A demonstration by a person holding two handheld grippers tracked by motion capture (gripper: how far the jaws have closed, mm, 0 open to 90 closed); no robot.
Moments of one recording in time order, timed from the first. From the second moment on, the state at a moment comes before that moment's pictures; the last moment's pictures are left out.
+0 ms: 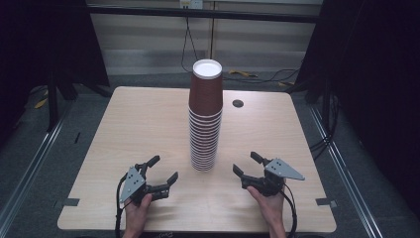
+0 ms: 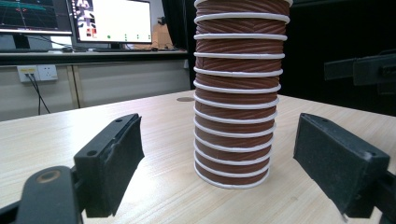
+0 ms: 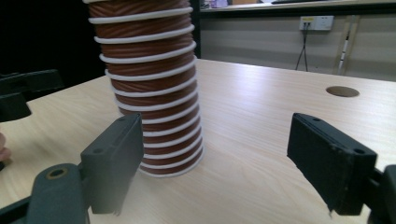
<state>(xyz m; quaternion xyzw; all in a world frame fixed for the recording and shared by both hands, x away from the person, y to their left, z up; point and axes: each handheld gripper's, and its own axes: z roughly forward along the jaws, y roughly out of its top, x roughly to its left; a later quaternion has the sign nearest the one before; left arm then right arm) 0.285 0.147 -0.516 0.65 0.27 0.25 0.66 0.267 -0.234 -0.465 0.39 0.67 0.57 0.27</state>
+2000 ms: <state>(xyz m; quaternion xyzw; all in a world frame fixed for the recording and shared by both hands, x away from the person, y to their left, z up) 0.285 0.147 -0.516 0.65 0.27 0.25 0.66 0.325 -0.203 -0.311 0.26 0.74 0.60 0.18</state>
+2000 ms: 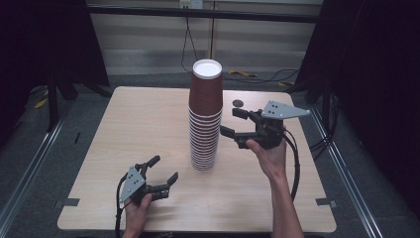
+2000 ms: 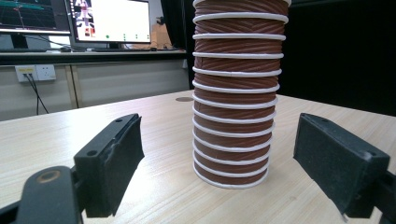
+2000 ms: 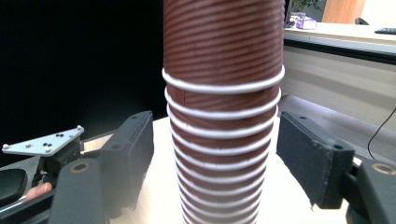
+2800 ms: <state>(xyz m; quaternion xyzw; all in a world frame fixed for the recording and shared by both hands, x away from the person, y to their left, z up) 0.285 0.147 -0.516 0.65 0.27 0.25 0.66 0.346 -0.192 -0.261 0.24 0.74 0.60 0.19</state>
